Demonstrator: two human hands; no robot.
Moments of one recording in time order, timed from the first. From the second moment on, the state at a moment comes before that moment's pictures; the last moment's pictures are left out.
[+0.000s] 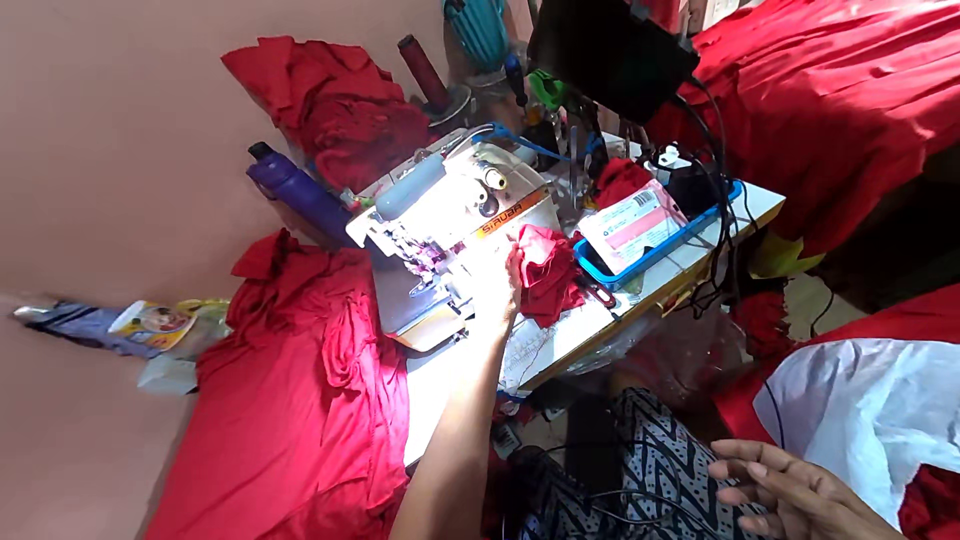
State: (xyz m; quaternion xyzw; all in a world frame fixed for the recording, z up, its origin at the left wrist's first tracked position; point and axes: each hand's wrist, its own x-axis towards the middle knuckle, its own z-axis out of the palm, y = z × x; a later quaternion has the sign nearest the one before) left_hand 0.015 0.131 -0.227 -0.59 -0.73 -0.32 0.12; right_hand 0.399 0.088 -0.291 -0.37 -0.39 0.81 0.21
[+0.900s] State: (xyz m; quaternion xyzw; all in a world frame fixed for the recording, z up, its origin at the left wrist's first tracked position) left_hand 0.062 0.088 -0.159 -0.34 -0.60 -0.66 -0.30; right_hand 0.401 0.086 -0.289 -0.42 -0.37 0.80 0.23
